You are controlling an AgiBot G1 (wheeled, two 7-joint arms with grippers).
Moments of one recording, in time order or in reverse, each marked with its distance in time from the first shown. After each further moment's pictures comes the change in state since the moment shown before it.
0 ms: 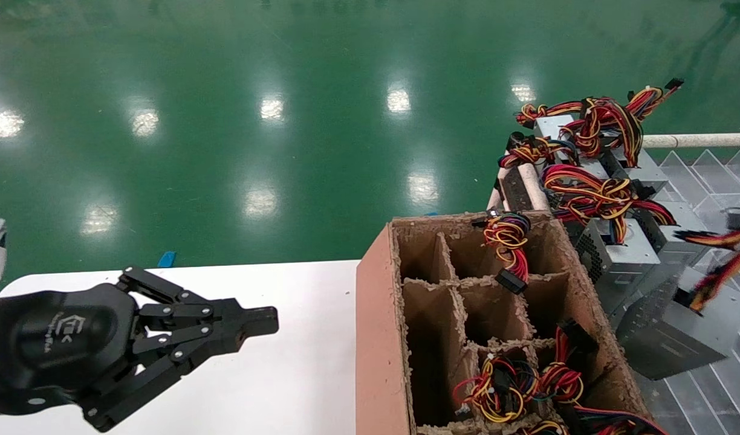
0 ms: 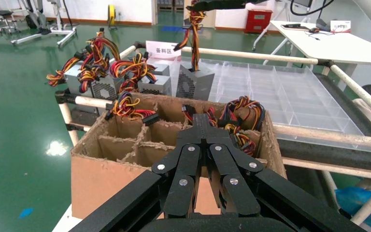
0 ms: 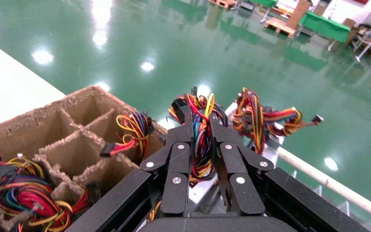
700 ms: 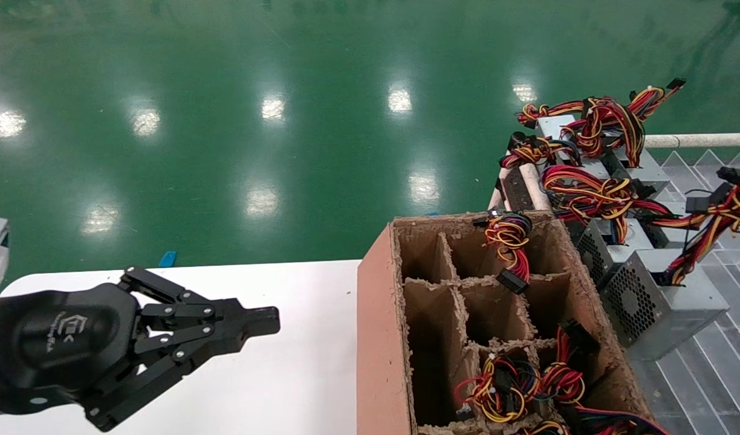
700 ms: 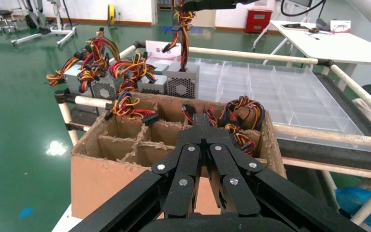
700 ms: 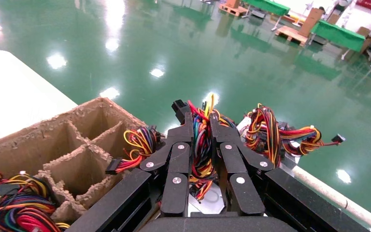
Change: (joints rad) left arm 0.000 0.000 0.000 0.000 0.000 0.000 0.000; right arm 0.093 0.036 -0.220 -0.005 0.066 0.095 -0.040
